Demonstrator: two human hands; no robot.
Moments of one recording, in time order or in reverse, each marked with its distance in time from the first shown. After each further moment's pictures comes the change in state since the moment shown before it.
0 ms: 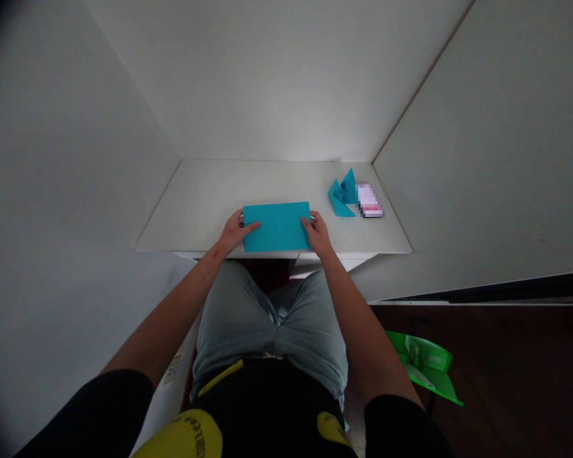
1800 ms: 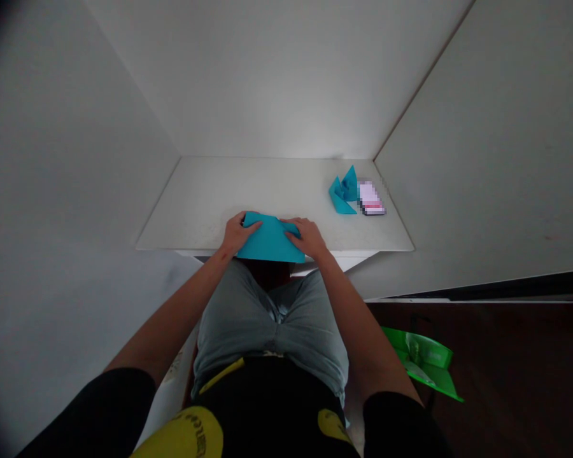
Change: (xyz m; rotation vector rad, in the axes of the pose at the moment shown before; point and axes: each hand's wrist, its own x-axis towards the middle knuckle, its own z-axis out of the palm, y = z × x) left_hand -0.011 0.008 0.012 0.491 0.192 0.173; right_hand -0.010 -0.012 0.008 -0.758 -0.317 -0.475
